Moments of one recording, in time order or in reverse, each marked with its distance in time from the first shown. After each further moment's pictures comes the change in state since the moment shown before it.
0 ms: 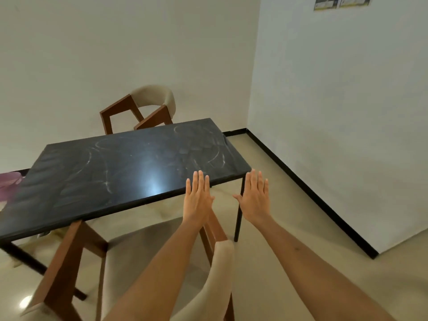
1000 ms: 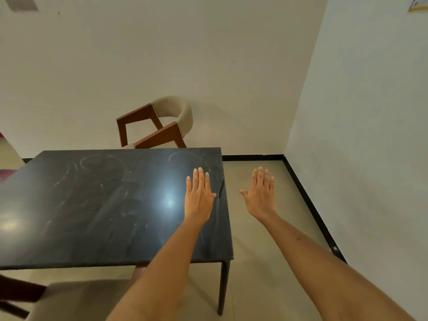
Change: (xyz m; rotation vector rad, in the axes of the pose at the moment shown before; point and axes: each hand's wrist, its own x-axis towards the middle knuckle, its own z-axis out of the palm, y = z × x) left_hand 0.407 0.086 0.074 0.064 -0.028 -0.344; right_hand 0.452 0.152 0.084 0.102 -0.094 -0.230
